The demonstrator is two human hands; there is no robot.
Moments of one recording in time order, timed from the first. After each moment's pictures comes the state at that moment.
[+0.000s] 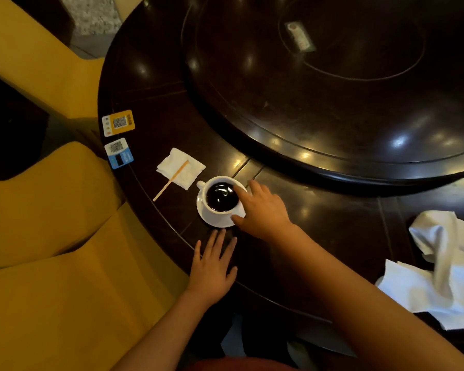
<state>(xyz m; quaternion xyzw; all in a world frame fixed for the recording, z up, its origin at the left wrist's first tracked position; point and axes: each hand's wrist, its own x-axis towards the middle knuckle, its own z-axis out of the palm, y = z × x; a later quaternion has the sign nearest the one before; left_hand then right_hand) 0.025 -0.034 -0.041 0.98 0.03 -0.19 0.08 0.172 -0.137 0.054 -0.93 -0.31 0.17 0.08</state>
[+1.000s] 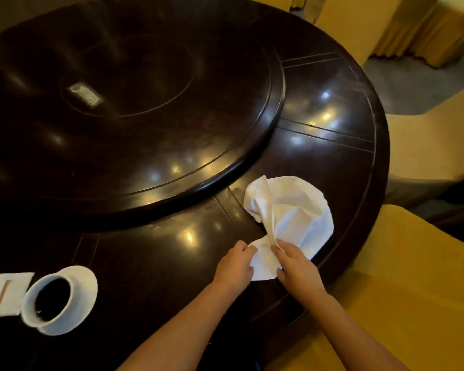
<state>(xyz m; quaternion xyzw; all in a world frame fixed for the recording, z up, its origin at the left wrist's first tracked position) 0.139 -0.343 -0.004 0.91 -0.24 -0.27 0.19 0.072 -0.498 -0.007 -0.98 0.05 0.13 0.16</state>
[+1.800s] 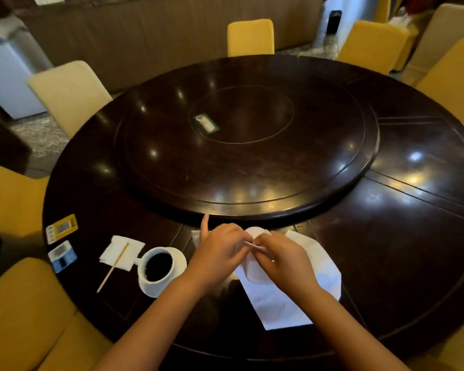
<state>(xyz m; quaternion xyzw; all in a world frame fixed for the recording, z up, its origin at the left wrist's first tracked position) 0.153 -0.163 0.142 0.94 -0.21 0.02 0.27 0.138 -0.330 0.130 -0.92 -0.16 -0.07 0.35</state>
